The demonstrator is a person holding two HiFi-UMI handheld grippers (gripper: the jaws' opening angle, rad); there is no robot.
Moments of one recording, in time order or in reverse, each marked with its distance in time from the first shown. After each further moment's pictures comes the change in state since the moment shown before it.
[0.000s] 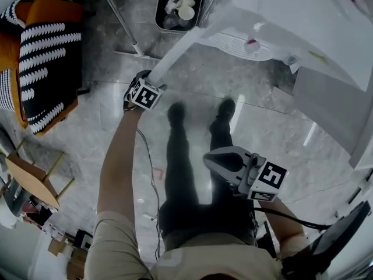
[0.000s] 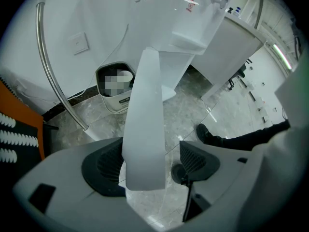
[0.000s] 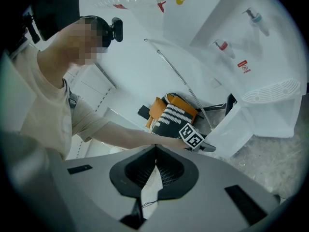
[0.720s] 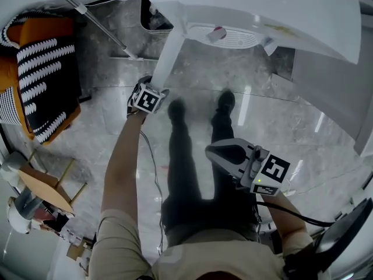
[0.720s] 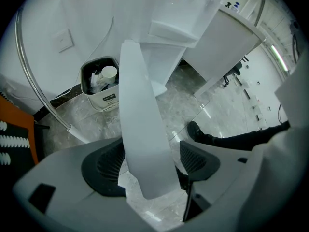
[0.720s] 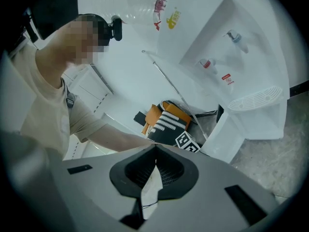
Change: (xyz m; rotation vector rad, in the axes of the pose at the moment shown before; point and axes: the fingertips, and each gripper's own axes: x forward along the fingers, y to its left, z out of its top) left arm 0.016 -0.051 0.005 0.012 0.069 -0.055; right arm -0.045 -0.014 0.006 0.005 -0.082 -0.053
